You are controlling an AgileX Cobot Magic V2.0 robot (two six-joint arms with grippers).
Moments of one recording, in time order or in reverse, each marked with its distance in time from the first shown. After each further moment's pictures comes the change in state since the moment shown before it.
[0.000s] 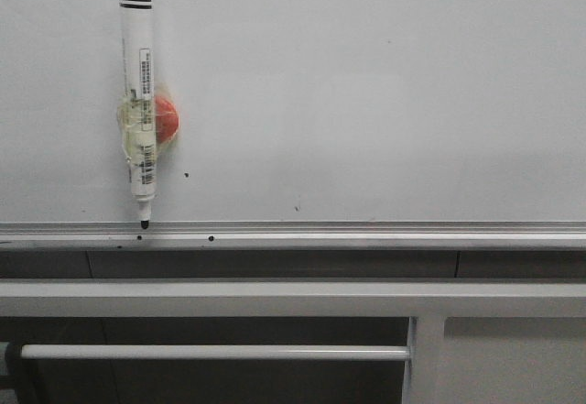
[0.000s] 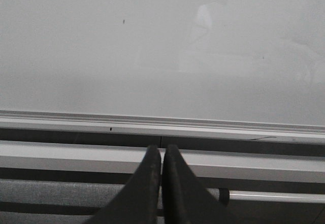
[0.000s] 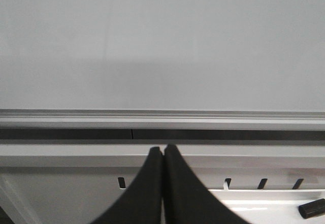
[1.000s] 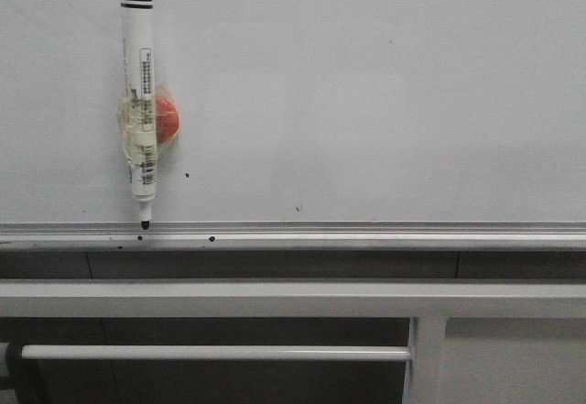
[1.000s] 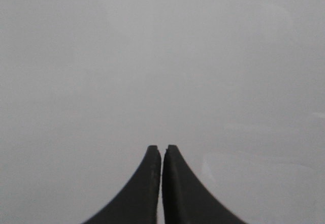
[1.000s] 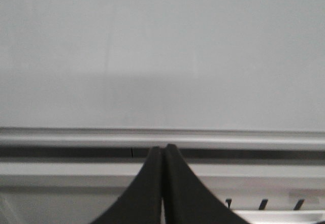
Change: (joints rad) left arm 0.000 0.000 0.000 0.011 -0.557 0.000; right arm 0.000 0.000 0.005 -0.004 -0.092 0.000
